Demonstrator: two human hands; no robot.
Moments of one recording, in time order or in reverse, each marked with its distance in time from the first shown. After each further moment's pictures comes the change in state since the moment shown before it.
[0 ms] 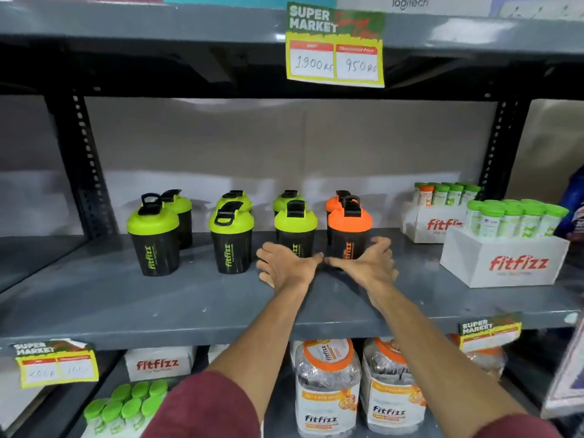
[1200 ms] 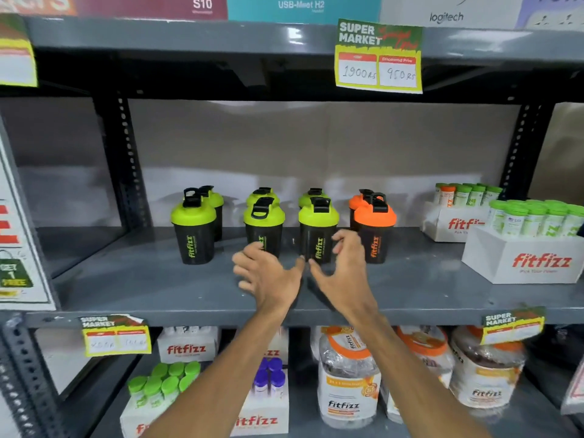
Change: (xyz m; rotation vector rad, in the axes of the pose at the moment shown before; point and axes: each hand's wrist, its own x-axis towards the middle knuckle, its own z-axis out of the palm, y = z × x) left_hand -0.011 -0.070 -0.078 -0.085 0.228 0.192; right_hand -0.108 -0.039 0.038 0.192 0.079 -0.697
